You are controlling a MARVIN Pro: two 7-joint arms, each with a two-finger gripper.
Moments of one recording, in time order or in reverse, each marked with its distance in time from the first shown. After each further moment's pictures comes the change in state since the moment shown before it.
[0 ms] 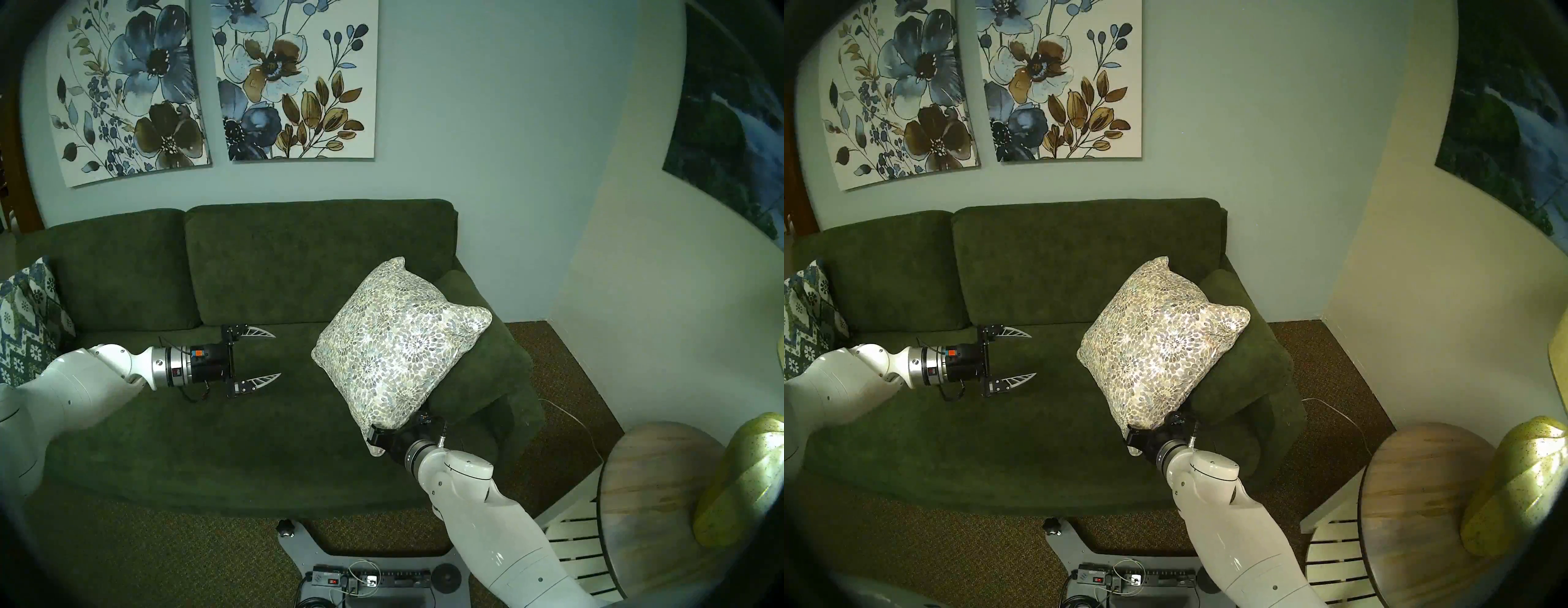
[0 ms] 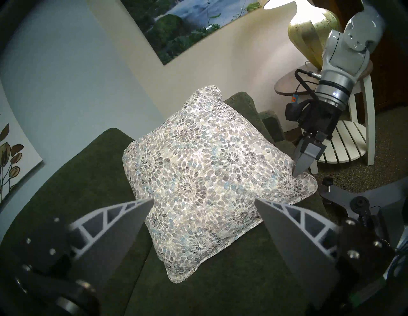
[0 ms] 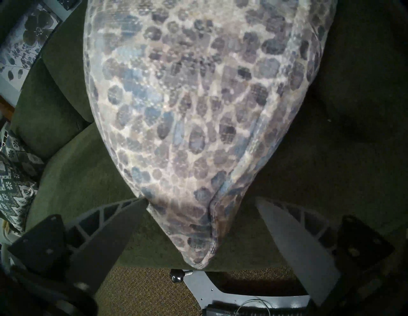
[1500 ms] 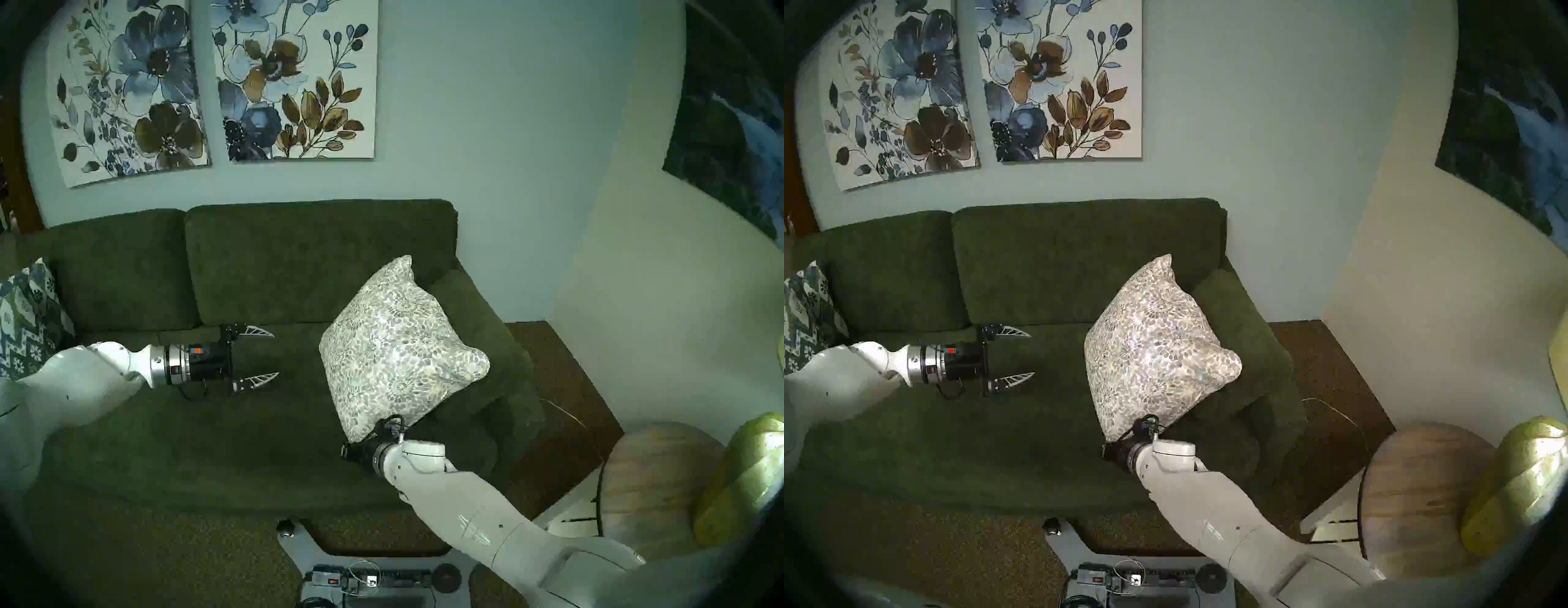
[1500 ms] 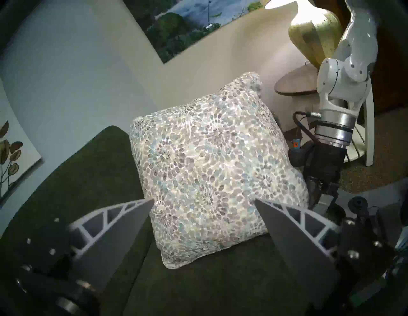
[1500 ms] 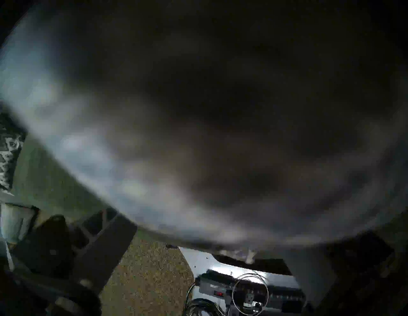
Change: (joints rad) left arm -0.051 0.006 0.082 0.010 -0.043 0.000 0.000; right arm 0.304 -0.018 -0.325 0.374 0.224 0.010 -0.101
